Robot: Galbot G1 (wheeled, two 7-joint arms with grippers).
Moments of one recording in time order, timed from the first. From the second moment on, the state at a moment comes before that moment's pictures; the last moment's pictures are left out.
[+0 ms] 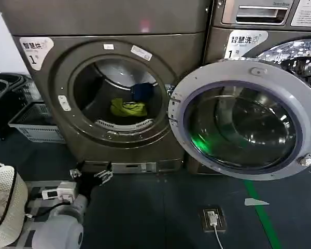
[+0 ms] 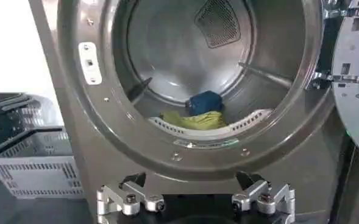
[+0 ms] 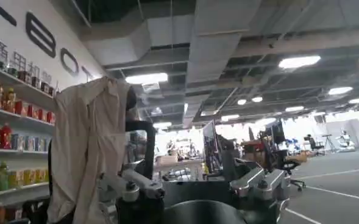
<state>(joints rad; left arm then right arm) 1.33 -1.46 -0.51 -2.26 0.00 0.74 0.02 -1.68 1.01 2.42 1.50 0.64 -0.25 0.12</state>
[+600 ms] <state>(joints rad) 1.31 -1.46 -0.51 -2.25 0.00 0.74 0.02 -1.67 1.02 2.41 1.50 0.64 -0.25 0.12</state>
